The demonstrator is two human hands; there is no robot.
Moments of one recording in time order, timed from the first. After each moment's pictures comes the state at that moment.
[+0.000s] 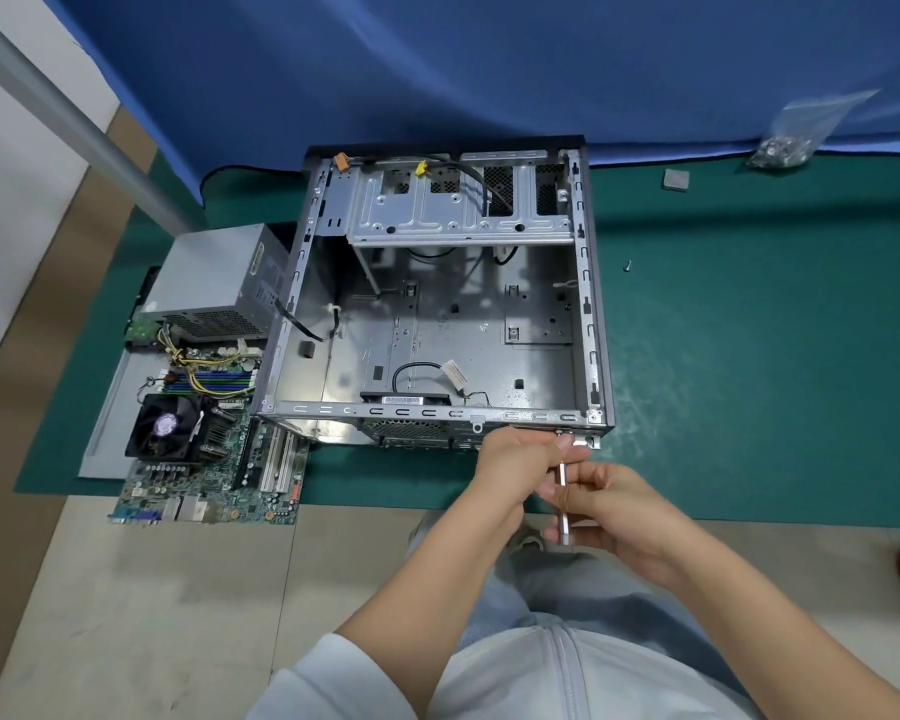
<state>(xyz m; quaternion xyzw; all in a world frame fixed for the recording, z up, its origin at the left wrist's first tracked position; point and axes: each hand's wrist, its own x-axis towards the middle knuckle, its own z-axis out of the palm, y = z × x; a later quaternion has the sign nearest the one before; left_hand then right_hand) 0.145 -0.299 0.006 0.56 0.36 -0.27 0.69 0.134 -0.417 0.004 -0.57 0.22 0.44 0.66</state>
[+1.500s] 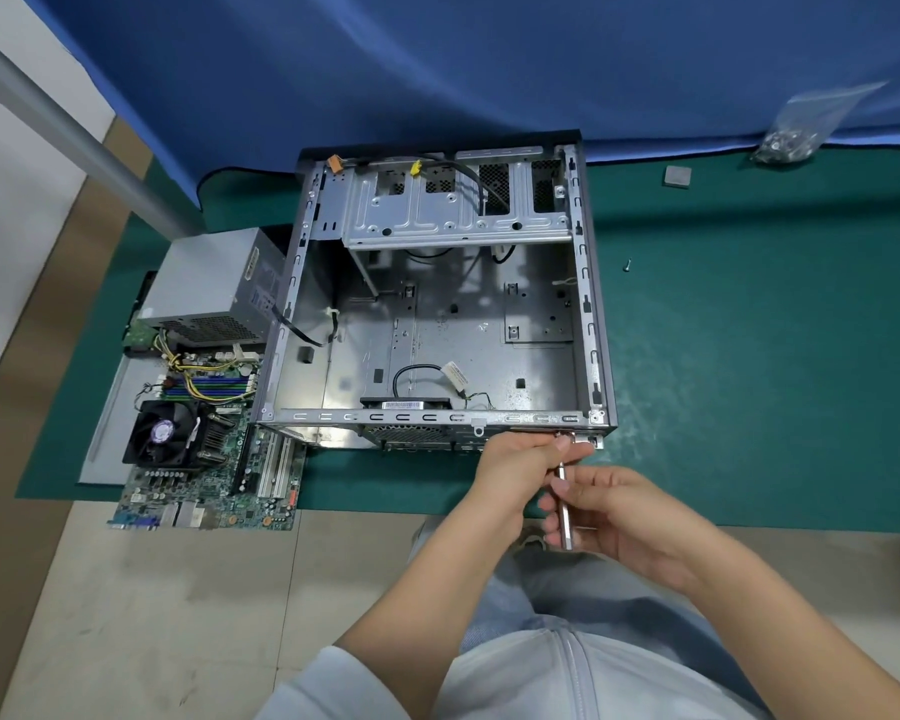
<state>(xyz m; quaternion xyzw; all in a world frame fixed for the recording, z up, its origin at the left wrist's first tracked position) 0.144 -0.303 -0.005 0.55 0.34 -0.26 0.72 0.142 -0.427 0.007 -0.50 0.23 0.48 0.69</state>
